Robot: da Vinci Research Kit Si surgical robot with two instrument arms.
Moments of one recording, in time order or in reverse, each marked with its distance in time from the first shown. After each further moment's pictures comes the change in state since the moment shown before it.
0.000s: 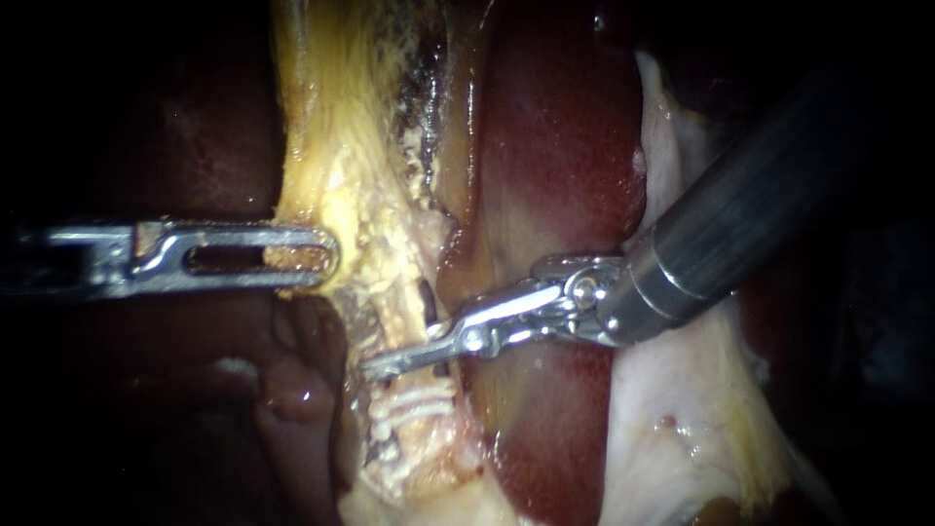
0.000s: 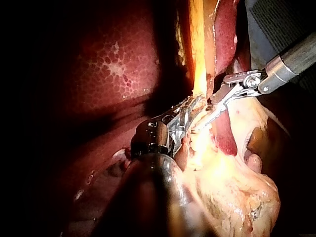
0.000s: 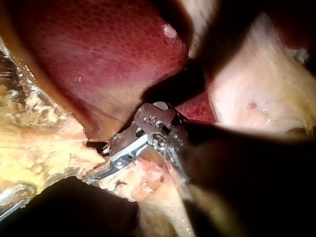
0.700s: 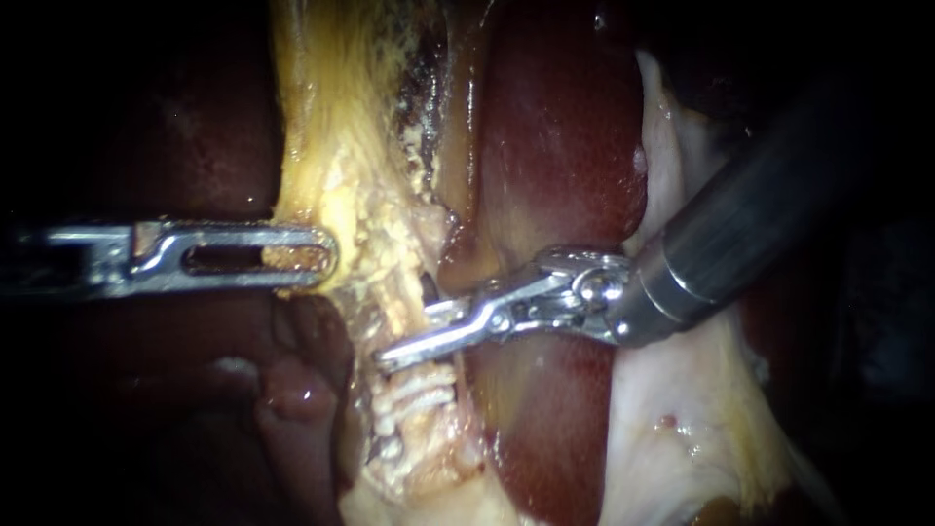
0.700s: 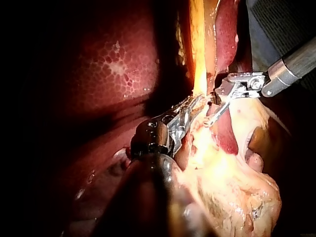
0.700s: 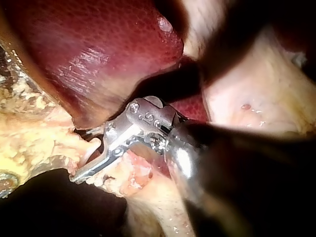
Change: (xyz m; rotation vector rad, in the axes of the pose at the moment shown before) right arm 0.000 0.000 0.000 -0.033 0.062 -0.221; left arm 0.000 0.000 0.000 0.000 0.001 0.002
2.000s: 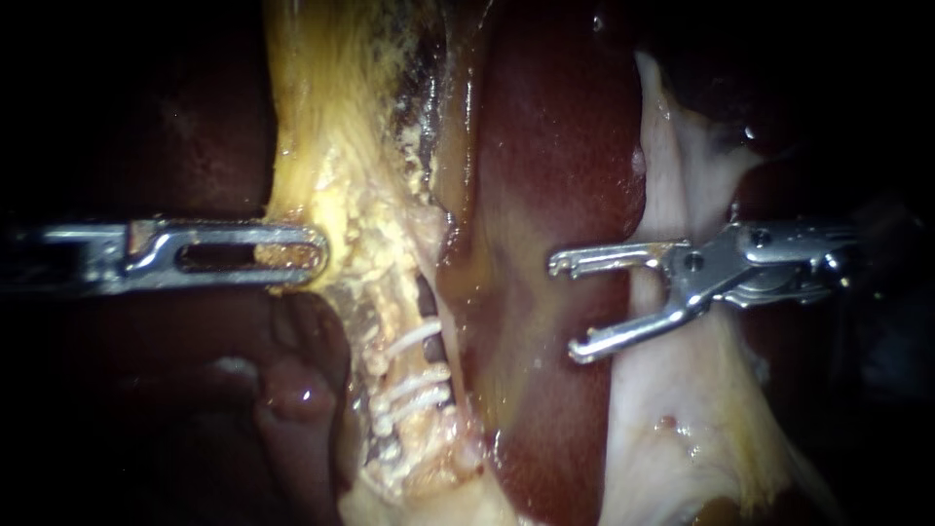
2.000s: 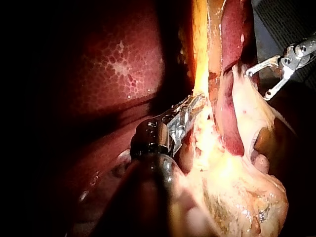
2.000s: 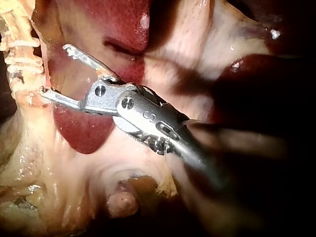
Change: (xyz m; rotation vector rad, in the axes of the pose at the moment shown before) right arm 0.003 -0.009 -0.017 -0.063 -0.009 -0.626; left arm 0.000 0.002 0.001 -0.003 -0.007 0.009
